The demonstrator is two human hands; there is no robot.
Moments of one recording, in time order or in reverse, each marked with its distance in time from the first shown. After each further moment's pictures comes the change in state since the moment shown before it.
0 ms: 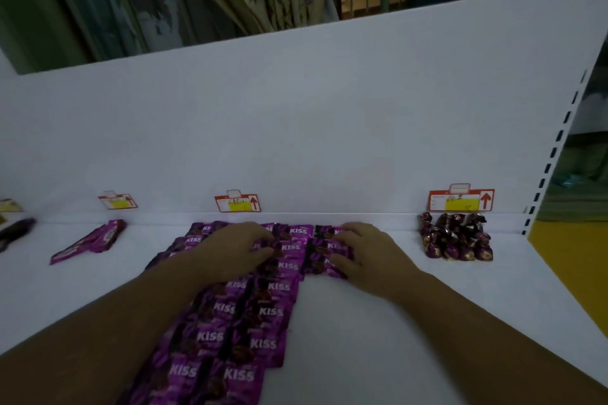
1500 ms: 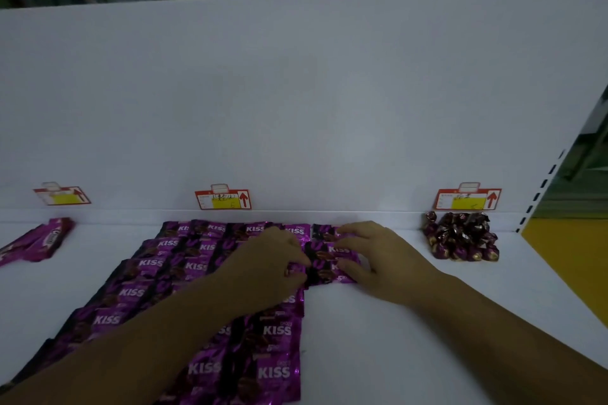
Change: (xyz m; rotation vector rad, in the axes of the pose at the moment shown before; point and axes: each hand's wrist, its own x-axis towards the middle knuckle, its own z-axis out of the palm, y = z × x) left_hand 0.011 0.016 0.028 -0.096 0.102 0.333; right_hand 0.003 -0.011 -0.008 -0.037 -0.052 -0.065
